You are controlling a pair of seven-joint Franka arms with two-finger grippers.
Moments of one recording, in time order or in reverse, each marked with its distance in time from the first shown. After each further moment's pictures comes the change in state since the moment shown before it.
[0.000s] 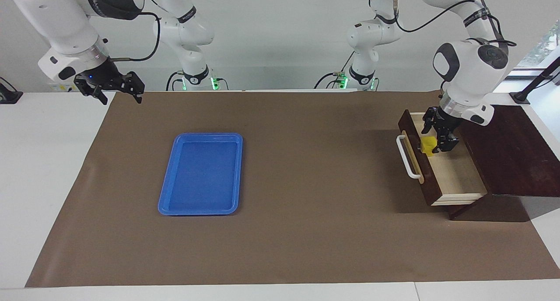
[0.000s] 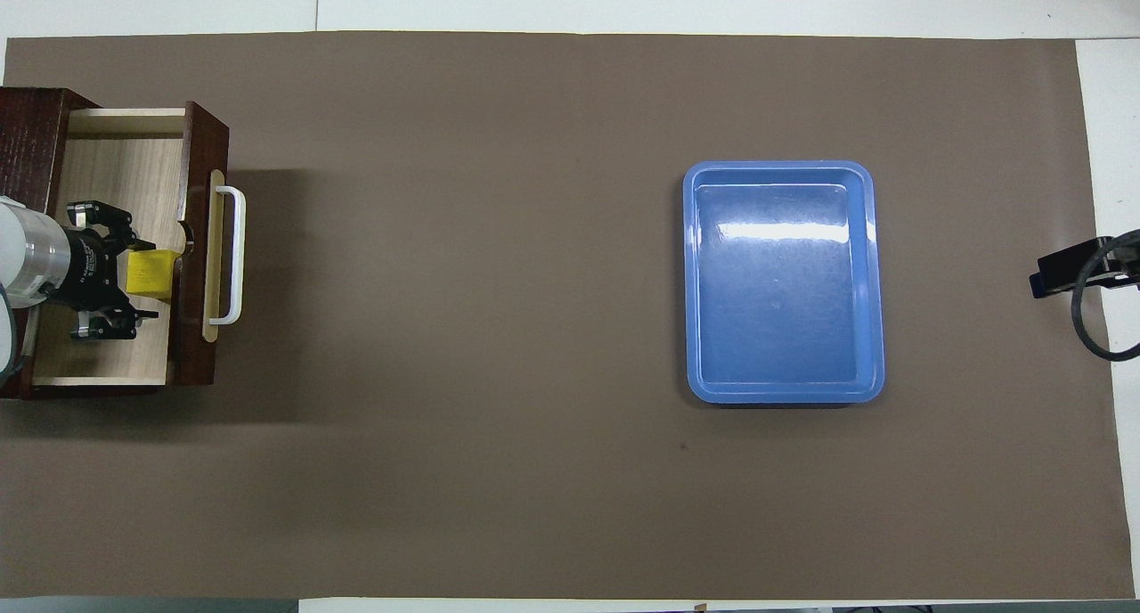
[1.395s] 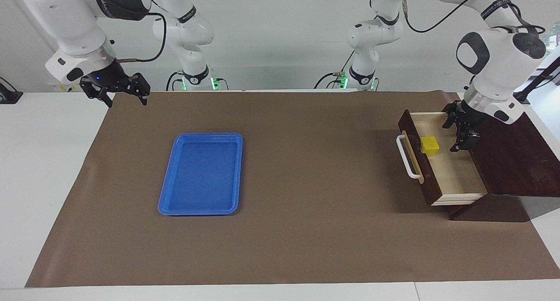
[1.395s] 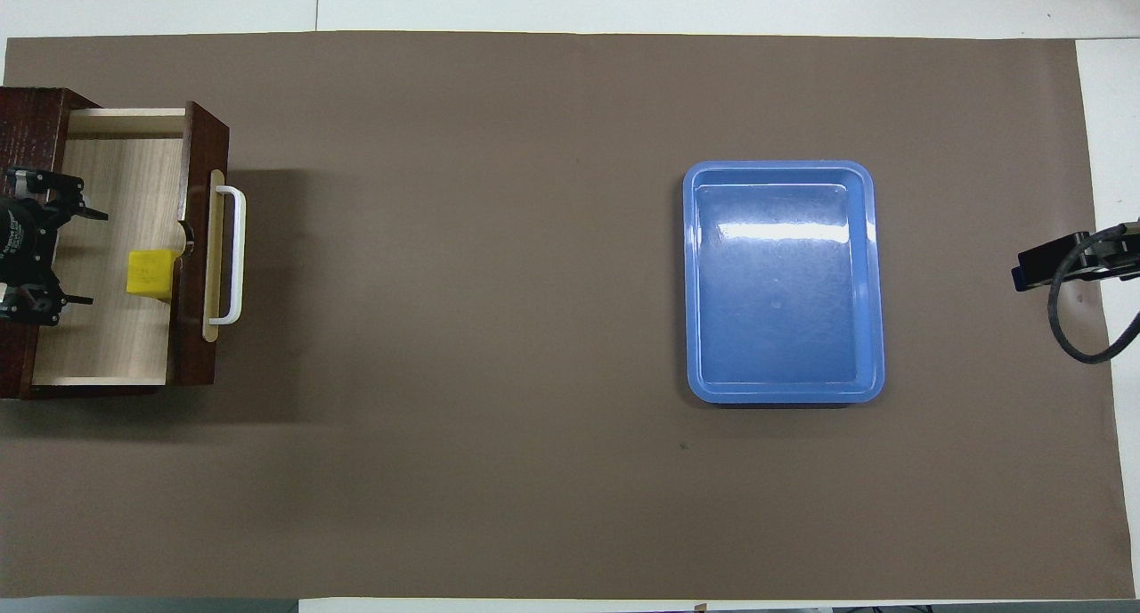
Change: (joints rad) left arm 0.034 0.044 0.020 0.153 0.001 -0.130 0.233; right arm 0.025 0.004 0.004 0.000 -0.008 0.023 -0.021
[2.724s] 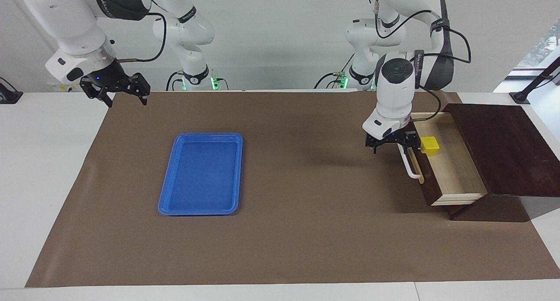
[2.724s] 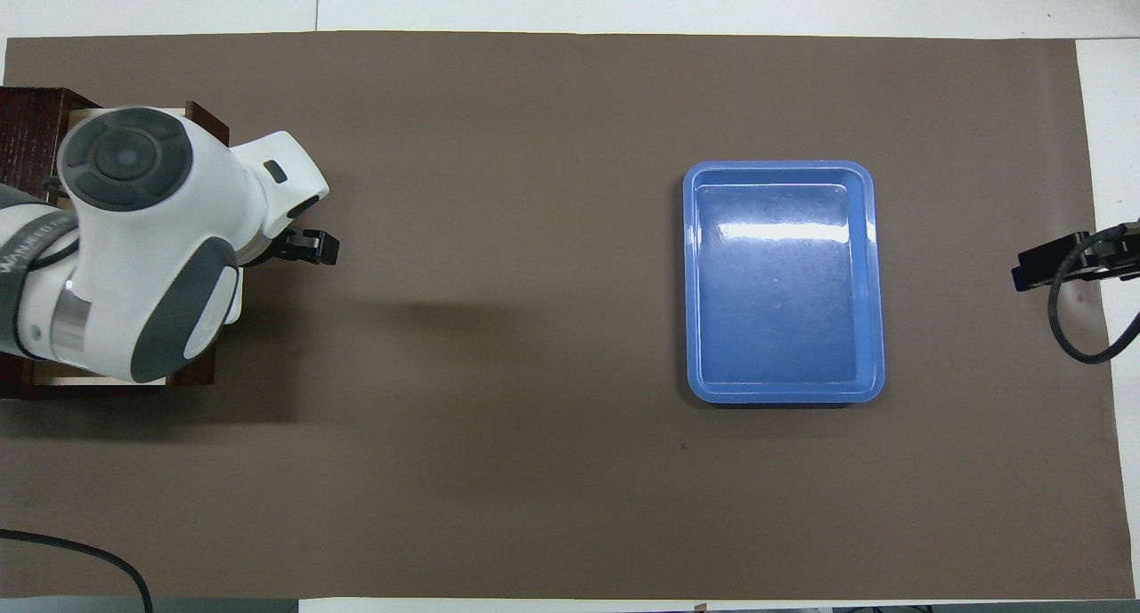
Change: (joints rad) left arm -0.378 0.077 -0.024 0.093 0.171 -0.043 1.115; right arm 0.000 0.000 0.000 0.000 0.000 0.000 0.000
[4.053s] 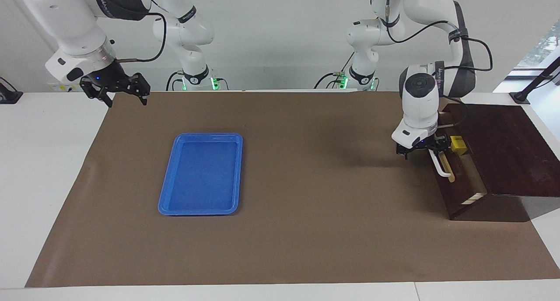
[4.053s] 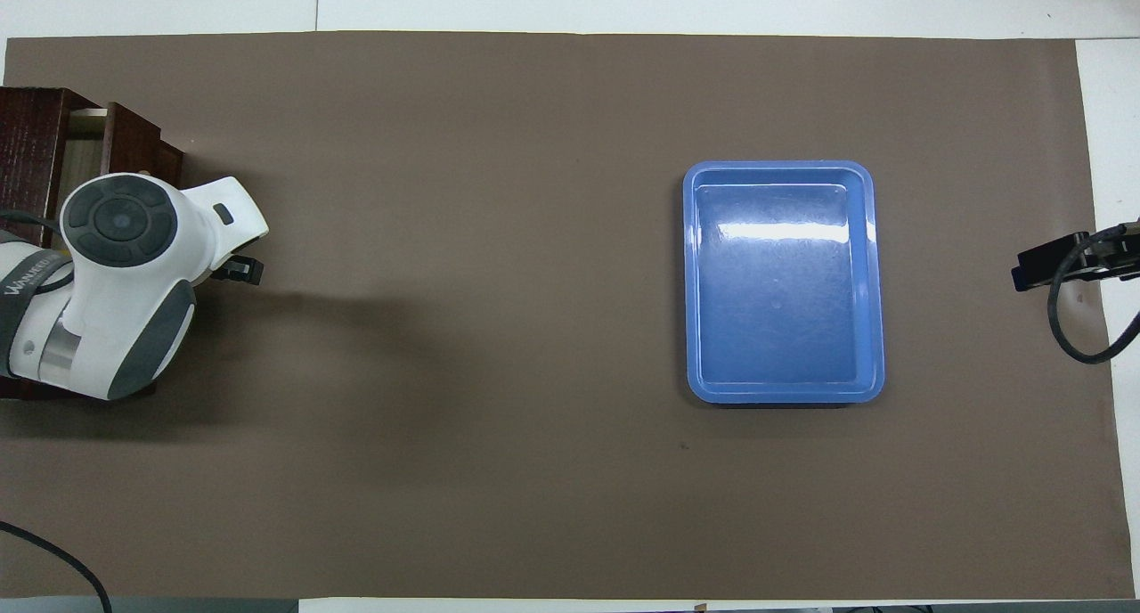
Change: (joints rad) left arm 0.130 -0.004 -0.005 -0.259 0.323 0.252 0.043; right arm 0.000 0.000 0.000 0.000 0.000 0.000 0.000
